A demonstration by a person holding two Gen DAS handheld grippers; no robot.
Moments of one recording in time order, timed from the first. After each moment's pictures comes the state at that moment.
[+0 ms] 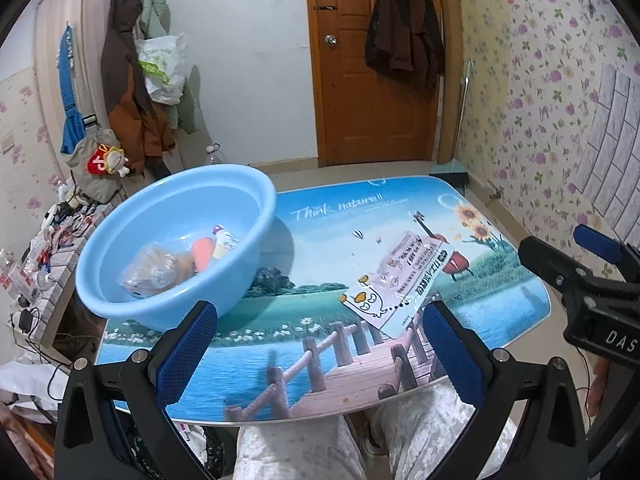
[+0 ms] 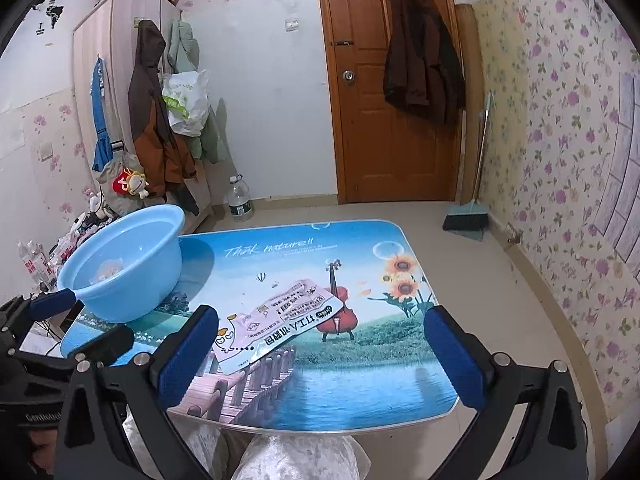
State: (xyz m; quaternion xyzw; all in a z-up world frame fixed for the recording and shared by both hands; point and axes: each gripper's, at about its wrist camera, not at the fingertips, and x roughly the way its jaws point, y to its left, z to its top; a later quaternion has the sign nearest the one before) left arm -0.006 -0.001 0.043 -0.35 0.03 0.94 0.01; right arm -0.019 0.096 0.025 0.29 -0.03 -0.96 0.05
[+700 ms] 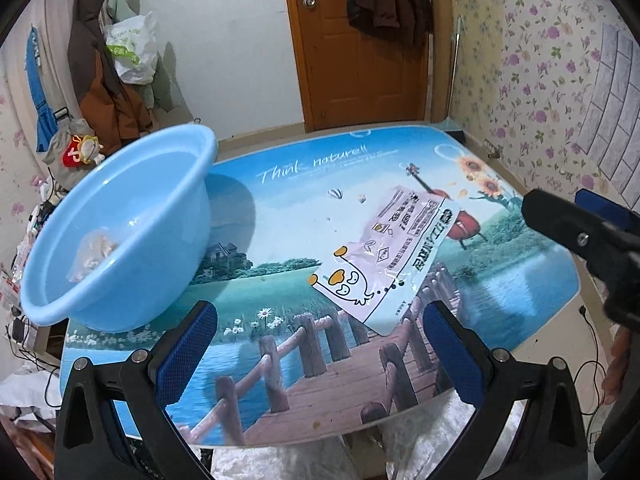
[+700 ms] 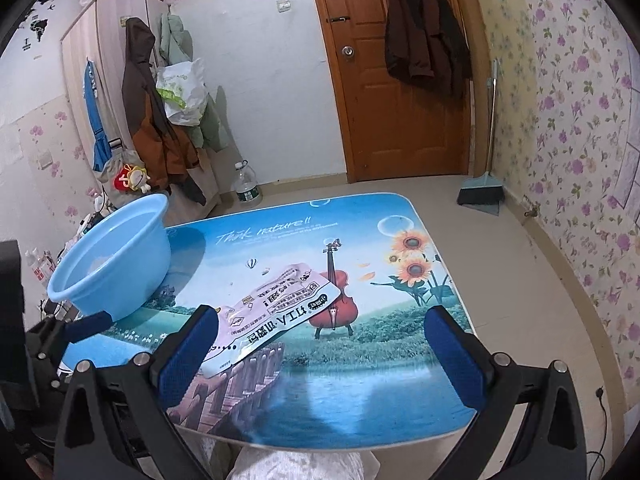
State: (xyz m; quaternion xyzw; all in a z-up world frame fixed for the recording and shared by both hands) left arm -0.055 0.027 -0.013 -0.41 0.06 0.91 0.02; right arm -0.062 0.108 -0.016 0.32 -0.07 -0.94 0.07
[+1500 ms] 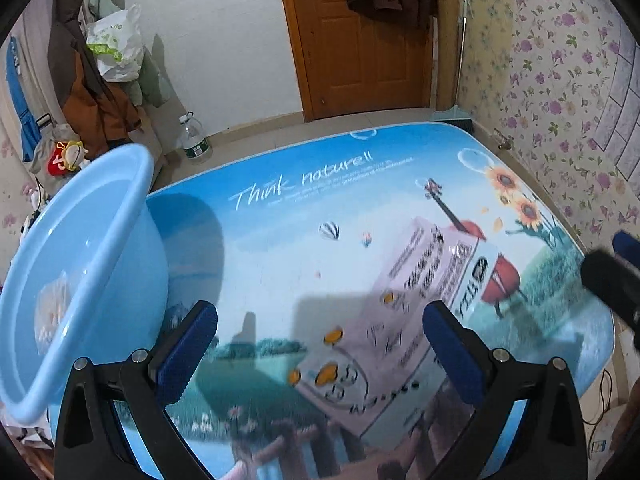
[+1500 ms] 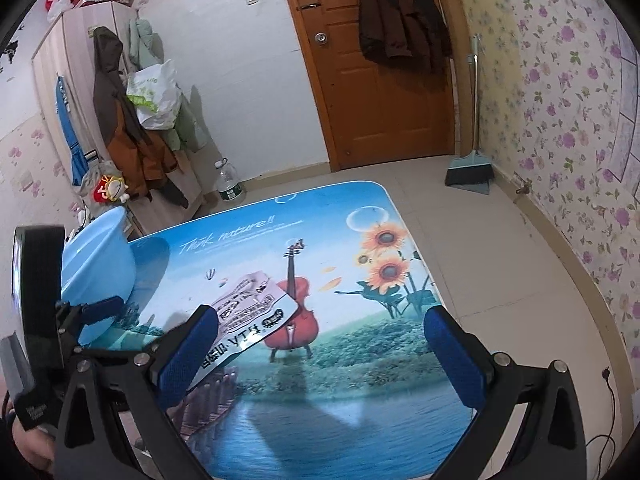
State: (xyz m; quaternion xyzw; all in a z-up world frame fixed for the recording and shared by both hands) left arm -0.136 0.045 -0.029 -0.43 0.07 0.90 0.01; right arm -0.104 0.140 -0.041 0.34 -0.10 -0.93 0.04
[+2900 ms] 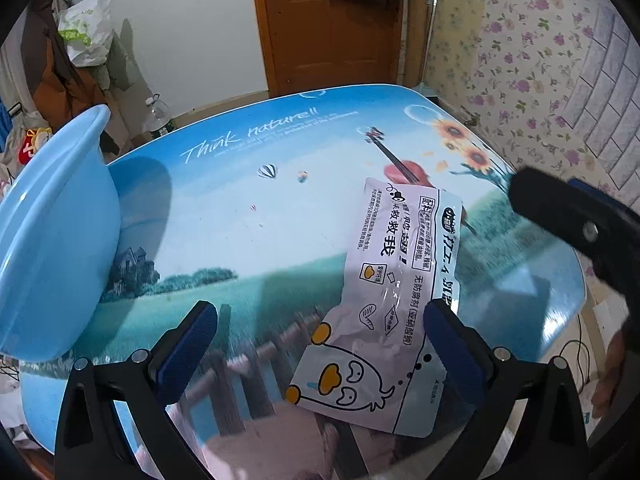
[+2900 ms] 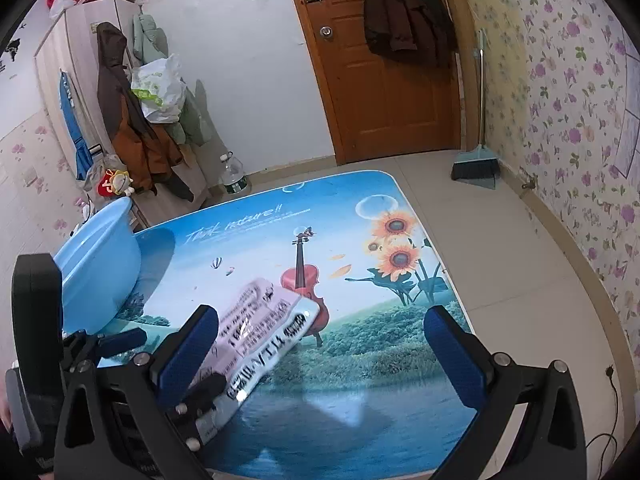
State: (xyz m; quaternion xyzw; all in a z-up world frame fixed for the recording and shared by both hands) left arm -0.098 0.063 -0.050 -0.46 0.06 0.88 0.08; right arm -0.101 0.132 -0.047 0.35 -0.10 -0.93 0.05
